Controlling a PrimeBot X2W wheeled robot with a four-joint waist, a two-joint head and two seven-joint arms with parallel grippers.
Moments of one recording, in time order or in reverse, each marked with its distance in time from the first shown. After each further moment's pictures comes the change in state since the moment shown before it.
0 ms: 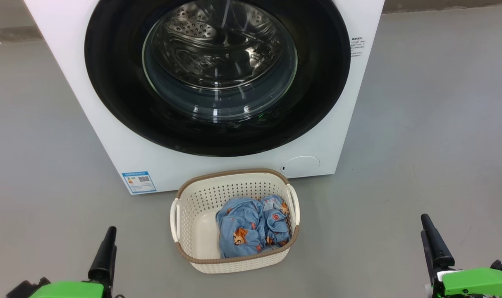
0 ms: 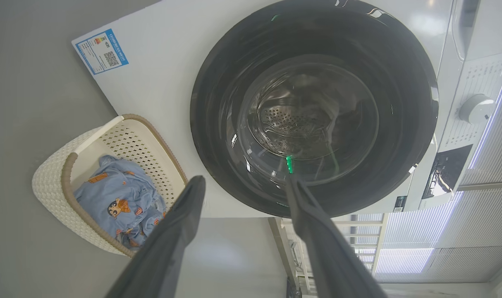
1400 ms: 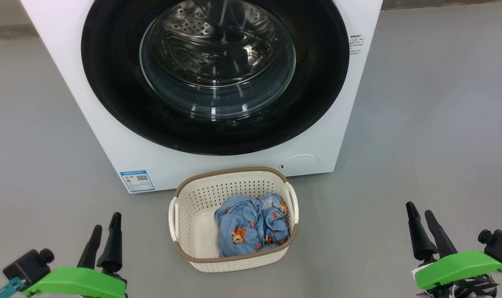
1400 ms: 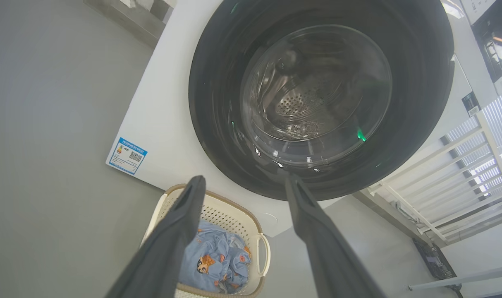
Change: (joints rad) left arm -0.023 0.068 -0.083 -0.051 0.559 0.000 -0.122; right arm -0.039 -0.042 0.050 -0.020 -0.624 0.000 -0.121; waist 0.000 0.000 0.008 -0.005
